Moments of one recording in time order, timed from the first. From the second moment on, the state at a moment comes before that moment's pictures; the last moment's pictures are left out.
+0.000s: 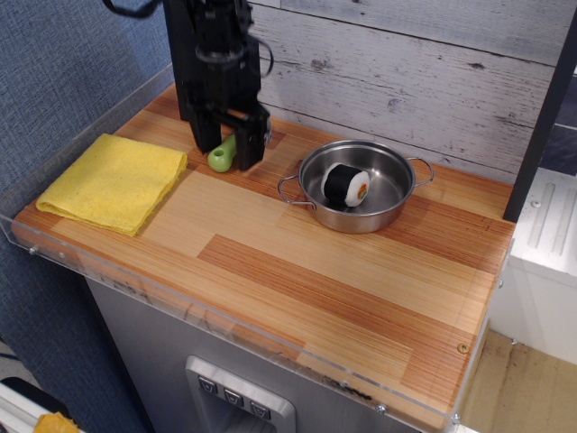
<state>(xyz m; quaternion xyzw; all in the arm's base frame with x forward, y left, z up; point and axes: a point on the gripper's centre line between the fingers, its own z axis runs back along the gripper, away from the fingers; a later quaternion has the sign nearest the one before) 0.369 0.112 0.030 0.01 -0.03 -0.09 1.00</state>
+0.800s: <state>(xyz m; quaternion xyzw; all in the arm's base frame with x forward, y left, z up) 0.333 0.013 0.133 -0.06 -0.07 -0.13 0.99</state>
